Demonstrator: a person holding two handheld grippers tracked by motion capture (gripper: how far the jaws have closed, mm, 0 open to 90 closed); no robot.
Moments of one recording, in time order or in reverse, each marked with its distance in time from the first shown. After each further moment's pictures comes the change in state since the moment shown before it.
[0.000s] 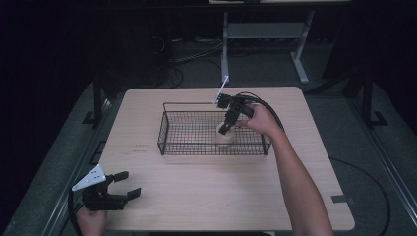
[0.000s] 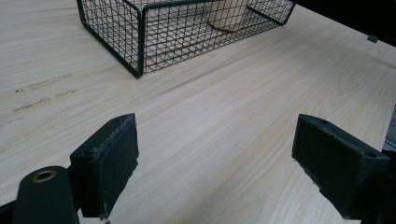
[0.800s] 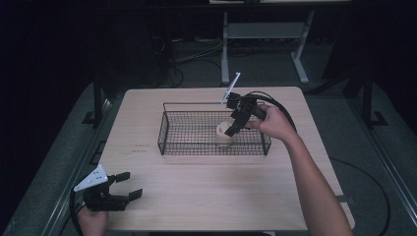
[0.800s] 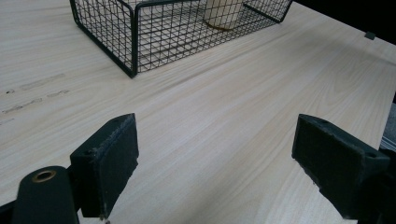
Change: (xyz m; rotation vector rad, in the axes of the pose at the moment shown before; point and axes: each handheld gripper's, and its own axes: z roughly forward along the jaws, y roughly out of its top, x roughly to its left) left arm -0.003 0.000 0.003 0.007 -0.007 0.006; right arm 0.032 -0.022 -0.044 -0.060 -0.002 -0.031
